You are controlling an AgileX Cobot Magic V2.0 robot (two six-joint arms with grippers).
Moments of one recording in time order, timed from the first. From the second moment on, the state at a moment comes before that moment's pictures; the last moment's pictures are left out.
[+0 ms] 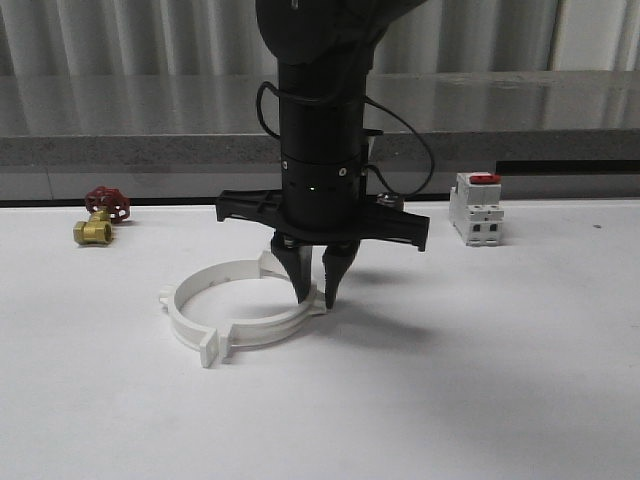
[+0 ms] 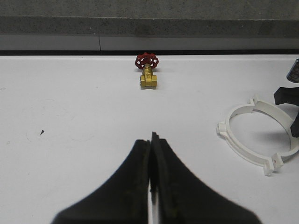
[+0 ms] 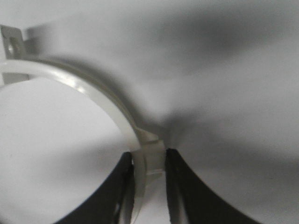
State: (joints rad) left arm -0.09 0.41 -0.41 -0.07 0.48 -0.01; right arm 0.68 2.18 -1.70 -0.16 0.93 1.05
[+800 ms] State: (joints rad) left arm -0.09 0.41 -0.41 -0.07 0.48 -0.01; right arm 0.68 2.18 -1.70 -0.18 0.92 1.04
